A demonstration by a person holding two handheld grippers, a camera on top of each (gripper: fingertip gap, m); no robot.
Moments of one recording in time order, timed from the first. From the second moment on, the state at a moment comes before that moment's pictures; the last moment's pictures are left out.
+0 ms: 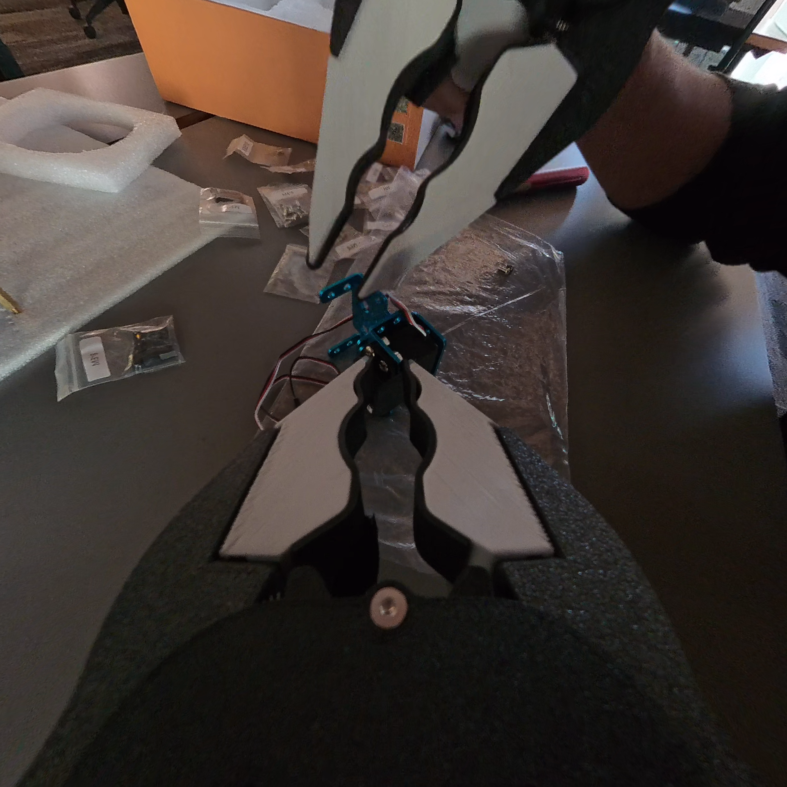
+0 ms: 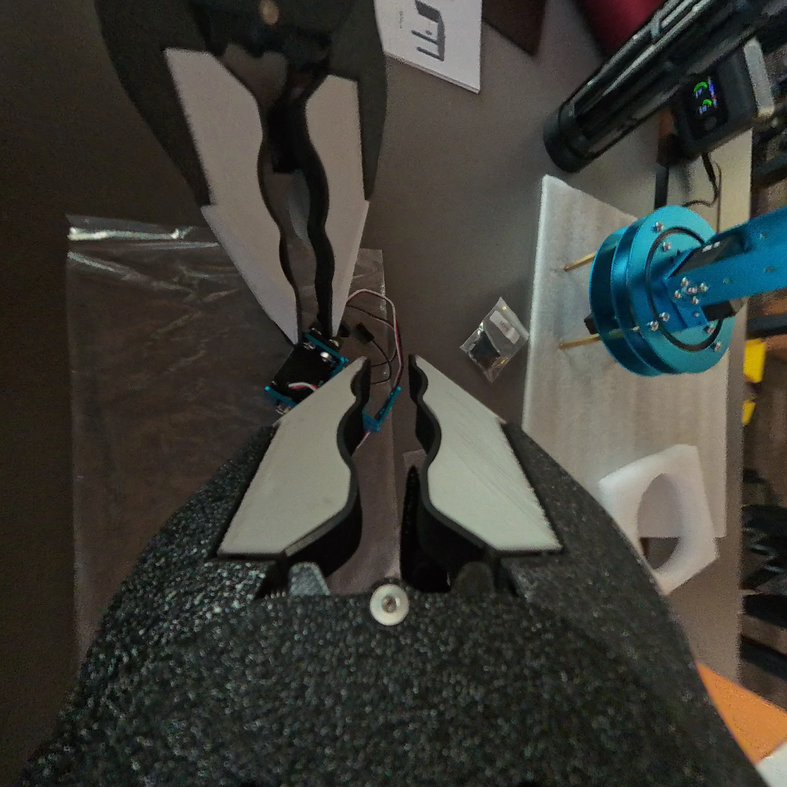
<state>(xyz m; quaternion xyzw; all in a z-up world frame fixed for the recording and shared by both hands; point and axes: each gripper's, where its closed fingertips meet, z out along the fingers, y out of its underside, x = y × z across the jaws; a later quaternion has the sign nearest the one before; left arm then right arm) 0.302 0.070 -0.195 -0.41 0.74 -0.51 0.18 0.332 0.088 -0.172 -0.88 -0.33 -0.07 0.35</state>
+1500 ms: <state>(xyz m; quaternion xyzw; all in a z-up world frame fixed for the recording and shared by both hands) 0.304 0.069 -0.186 -0.37 0.75 -0.53 0.15 0.322 0.064 -0.183 -0.90 0.10 0.00 0.42</state>
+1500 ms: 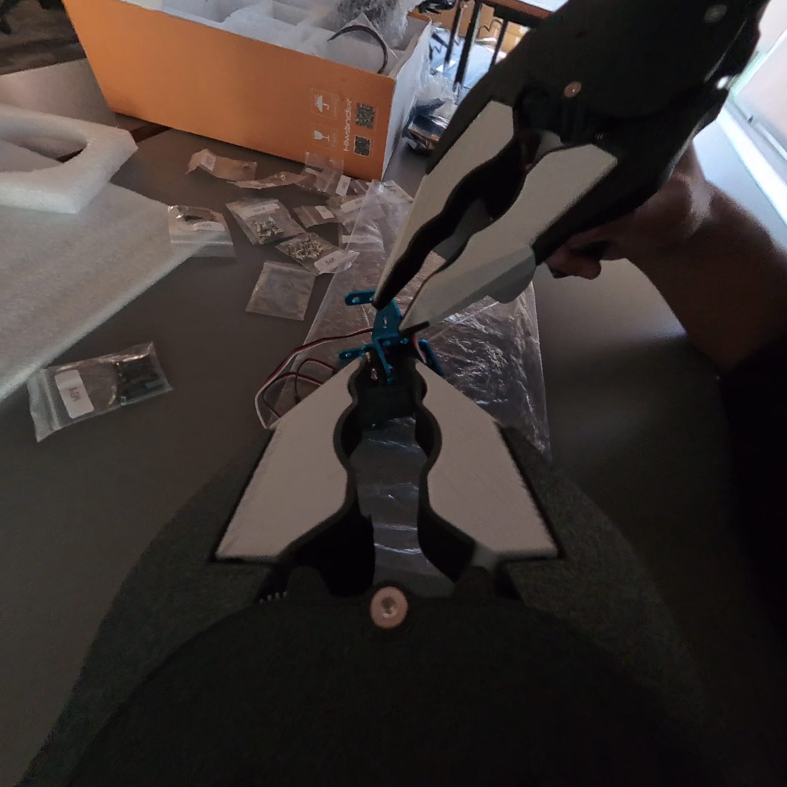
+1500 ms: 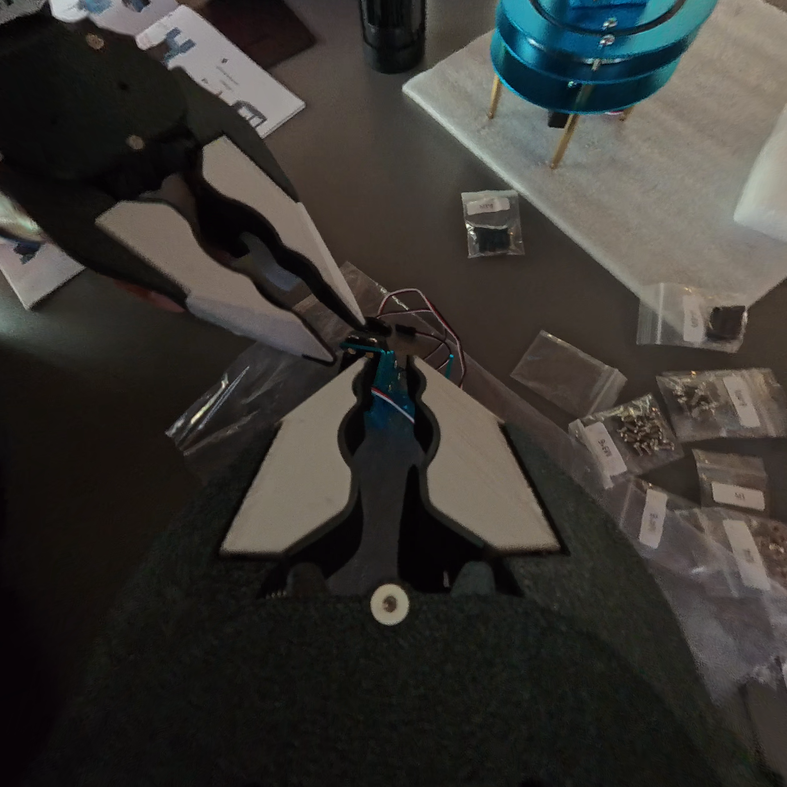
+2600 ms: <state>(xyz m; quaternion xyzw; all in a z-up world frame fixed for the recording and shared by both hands) 0.310 0.066 -0.195 -0.33 0.77 -0.50 0.21 0.316 0.070 -0.194 -0.86 0.20 0.13 0.45</state>
